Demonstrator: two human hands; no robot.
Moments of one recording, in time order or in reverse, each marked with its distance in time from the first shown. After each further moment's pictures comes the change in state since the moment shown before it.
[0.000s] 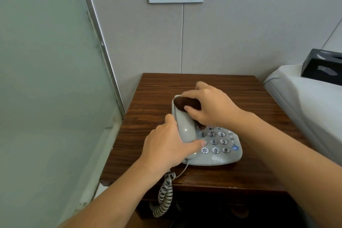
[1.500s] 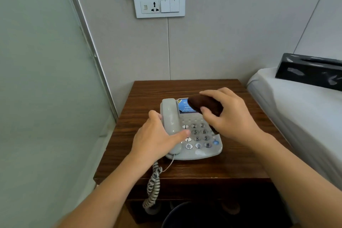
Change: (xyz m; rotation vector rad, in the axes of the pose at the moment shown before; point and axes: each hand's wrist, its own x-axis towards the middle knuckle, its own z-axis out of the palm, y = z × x) left_hand -0.005 0.010 -0.007 -0.060 0.067 -0.024; right_hand -0.087 0.018 -0.036 0.214 0.330 0.192
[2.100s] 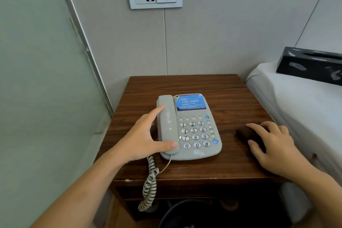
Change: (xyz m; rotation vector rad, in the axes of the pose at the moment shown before) left_hand 0.025 -0.052 -0.001 -0.258 -0.327 0.177; right_hand -0.100 0.100 -0.024 -0.463 -0.267 0.433
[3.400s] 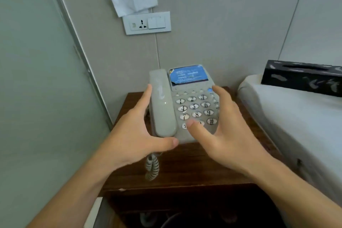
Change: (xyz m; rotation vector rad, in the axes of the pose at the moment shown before) left_hand -0.037 0.097 -0.021 -0.149 0.200 0.150; right_hand -0.022 -0.133 -0.095 0.799 0.194 -0.284
